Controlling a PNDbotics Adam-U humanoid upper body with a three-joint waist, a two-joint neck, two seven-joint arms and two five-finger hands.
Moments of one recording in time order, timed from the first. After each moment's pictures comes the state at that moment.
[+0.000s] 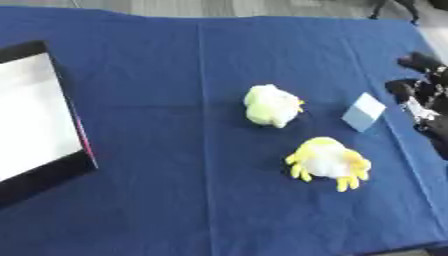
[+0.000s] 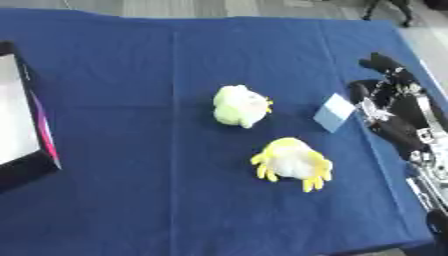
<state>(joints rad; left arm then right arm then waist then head) -0.46 0.42 0.01 -1.66 0.44 0.00 -0.33 0.31 -0.67 -0.31 -1.98 -0.42 -0.27 -0.07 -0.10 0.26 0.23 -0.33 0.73</state>
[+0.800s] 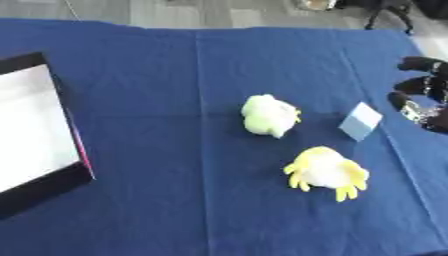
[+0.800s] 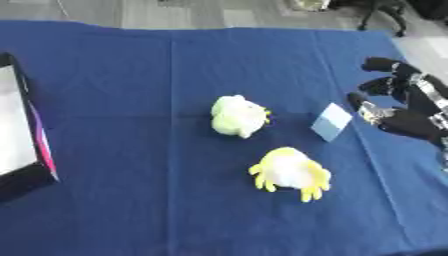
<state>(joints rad) -0.45 0.44 0.00 -1.65 0.43 0.00 -0.33 0.37 -0.91 -0.34 -1.99 -0.26 -0.06 -0.05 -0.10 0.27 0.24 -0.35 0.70</state>
